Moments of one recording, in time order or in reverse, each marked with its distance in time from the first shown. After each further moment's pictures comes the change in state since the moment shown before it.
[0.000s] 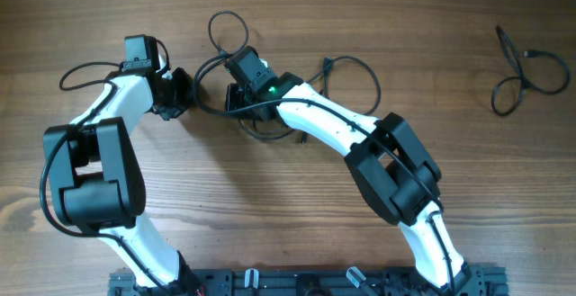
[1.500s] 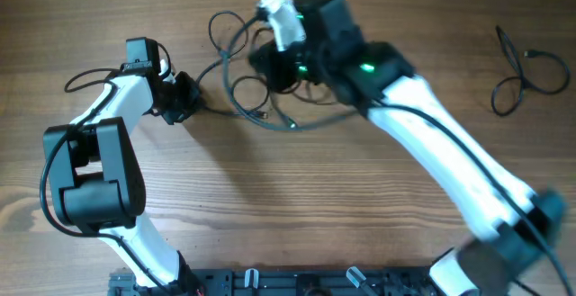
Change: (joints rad) left arm 0.000 0.000 0.000 -0.064 0.091 -0.022; right arm -0.145 -0.555 -0.009 -0.209 -0.195 -0.608
